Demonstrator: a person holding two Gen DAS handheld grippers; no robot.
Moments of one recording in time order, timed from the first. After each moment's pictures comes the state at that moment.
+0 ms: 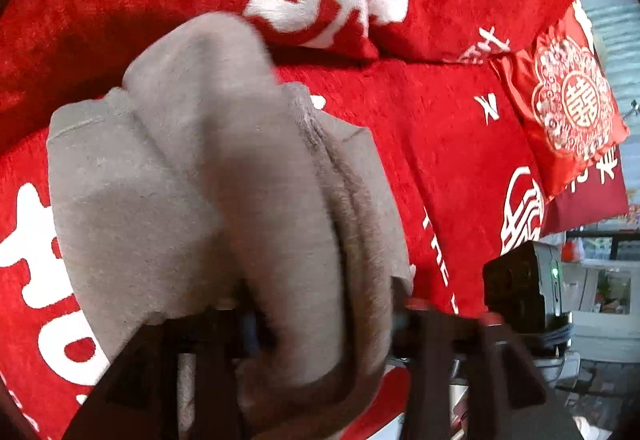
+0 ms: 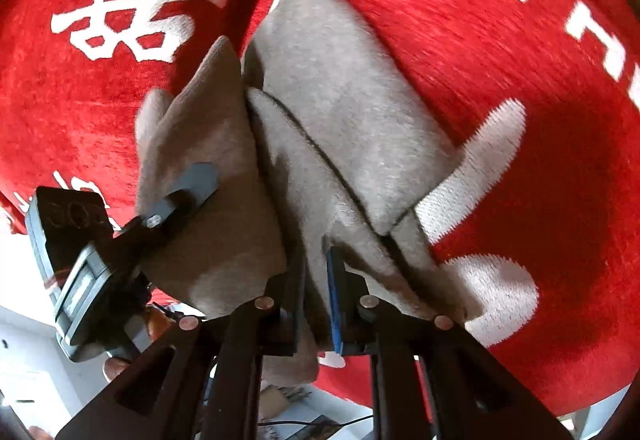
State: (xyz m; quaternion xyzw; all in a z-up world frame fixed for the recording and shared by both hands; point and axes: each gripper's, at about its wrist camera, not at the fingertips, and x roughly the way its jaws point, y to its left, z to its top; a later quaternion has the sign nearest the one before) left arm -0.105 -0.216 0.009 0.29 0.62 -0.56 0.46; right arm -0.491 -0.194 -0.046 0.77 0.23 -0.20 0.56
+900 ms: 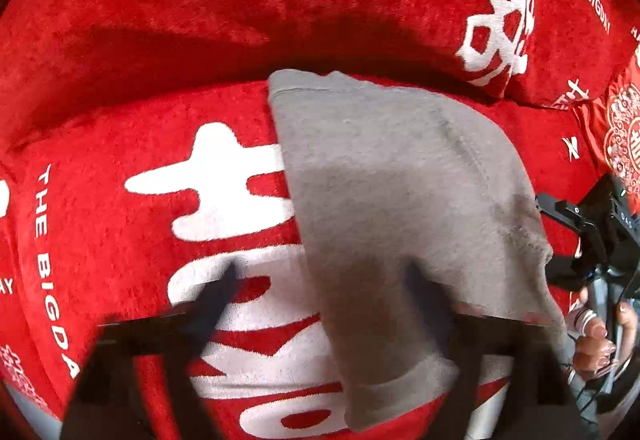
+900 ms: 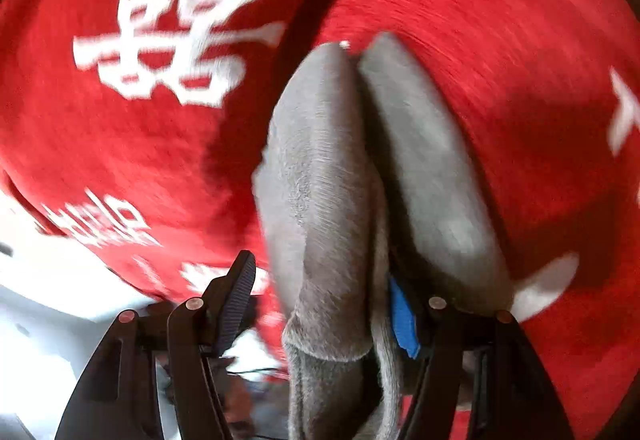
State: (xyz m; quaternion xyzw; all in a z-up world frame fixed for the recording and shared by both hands) left arm 0.002 -0.130 0.035 0.29 0.60 -0.45 0.59; right arm -0.492 -0.244 -0.027 0.72 0.26 -0.19 0.61
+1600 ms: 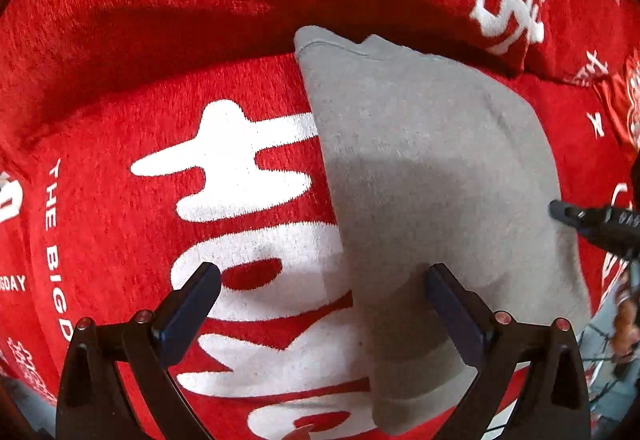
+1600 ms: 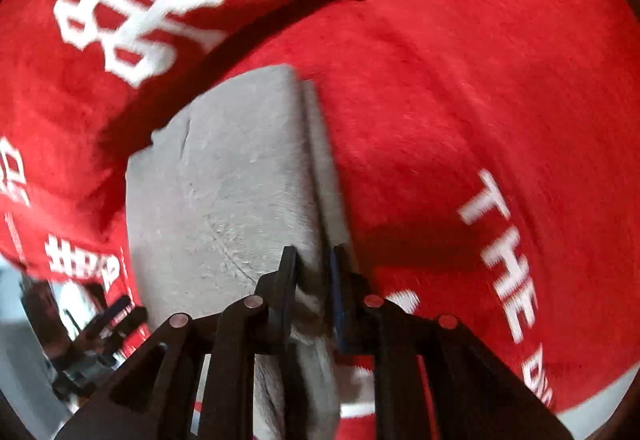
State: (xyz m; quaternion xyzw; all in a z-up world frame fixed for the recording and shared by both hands) left arm -0.021 -0.119 0.014 0.34 0.57 -0.44 0.60; right arm -0.519 -0.238 -0.001 0.58 0.41 -0.35 0.61
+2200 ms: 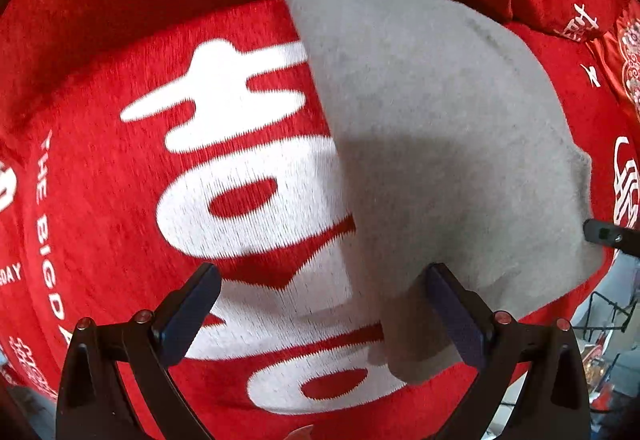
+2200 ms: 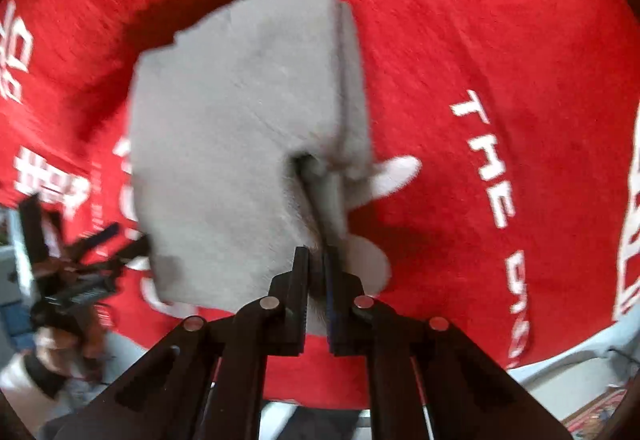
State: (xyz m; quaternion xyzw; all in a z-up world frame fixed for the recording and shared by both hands) left arm -0.037 -0.071 -0.003 0.37 0.59 -0.44 0.57; right arm -0.519 -0.170 0.012 0.49 0.53 -0.32 0.61
